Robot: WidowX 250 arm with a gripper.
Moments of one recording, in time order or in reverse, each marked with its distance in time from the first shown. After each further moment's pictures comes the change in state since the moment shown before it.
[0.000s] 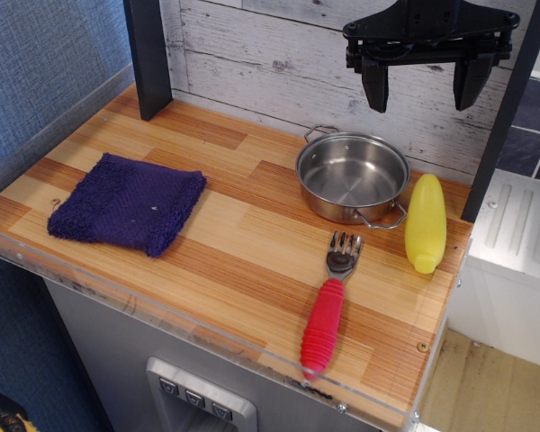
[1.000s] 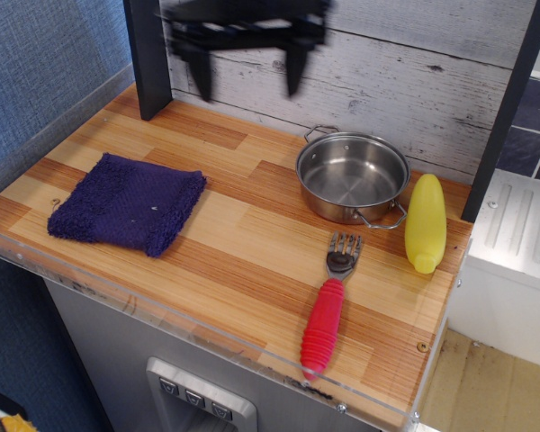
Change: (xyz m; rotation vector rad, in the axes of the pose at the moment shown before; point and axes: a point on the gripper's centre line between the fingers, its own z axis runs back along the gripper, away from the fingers) arm -0.006 0.143 0.050 0.179 0.009 0.199
